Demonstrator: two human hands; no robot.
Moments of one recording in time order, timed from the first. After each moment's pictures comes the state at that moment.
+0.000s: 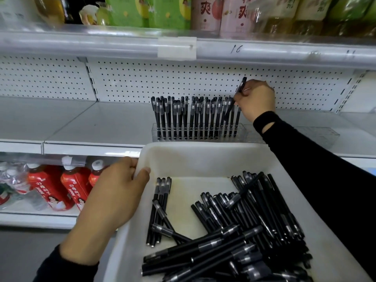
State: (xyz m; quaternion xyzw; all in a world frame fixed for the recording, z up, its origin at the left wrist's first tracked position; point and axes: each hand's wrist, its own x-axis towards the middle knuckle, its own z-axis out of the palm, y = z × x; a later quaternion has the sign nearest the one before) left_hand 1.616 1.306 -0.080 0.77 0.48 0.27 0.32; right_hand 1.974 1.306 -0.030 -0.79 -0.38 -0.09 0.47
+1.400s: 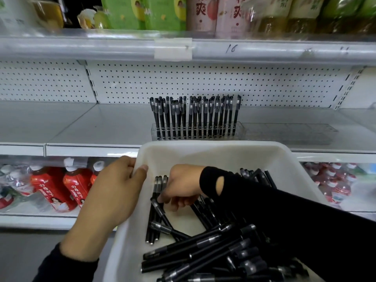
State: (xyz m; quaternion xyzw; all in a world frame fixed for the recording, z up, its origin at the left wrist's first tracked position) left_hand 1.615 1.304 -0.077 0.78 0.48 0.28 0.30; right_hand 1.782 1.274 -0.088 -0.71 -0.53 0.46 0.09
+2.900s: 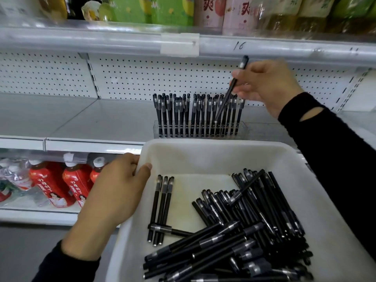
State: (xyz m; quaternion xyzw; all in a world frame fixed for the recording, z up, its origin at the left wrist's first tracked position) left_hand 1.614 1.307 -0.082 0.77 0.46 0.28 0.33; right_hand 1.918 1.254 0.028 -0.66 -0.42 0.17 0.60
